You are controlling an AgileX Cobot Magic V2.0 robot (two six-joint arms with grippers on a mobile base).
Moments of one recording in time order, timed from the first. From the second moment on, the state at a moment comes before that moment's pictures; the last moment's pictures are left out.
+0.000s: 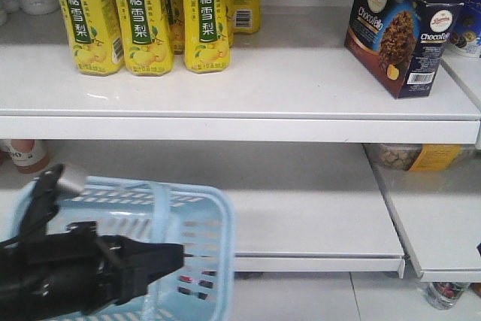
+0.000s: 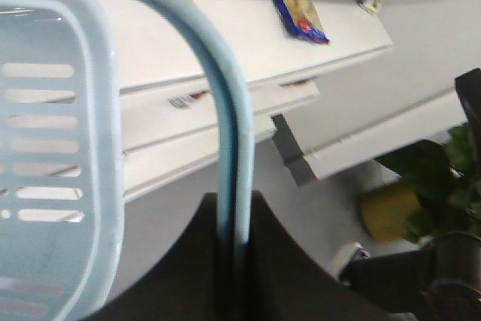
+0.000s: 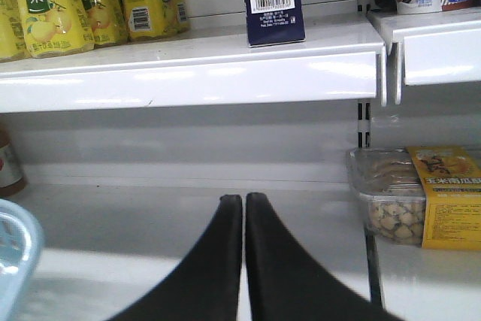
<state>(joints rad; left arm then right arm) -0.51 1.00 -0.50 -1.41 0.46 0.77 0.13 0.14 -0.08 1.17 0.10 -1.07</state>
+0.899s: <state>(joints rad) -0.51 0.32 -0.04 -0.22 0.02 0.10 0.13 0.14 -0.08 1.17 0.10 -1.07</state>
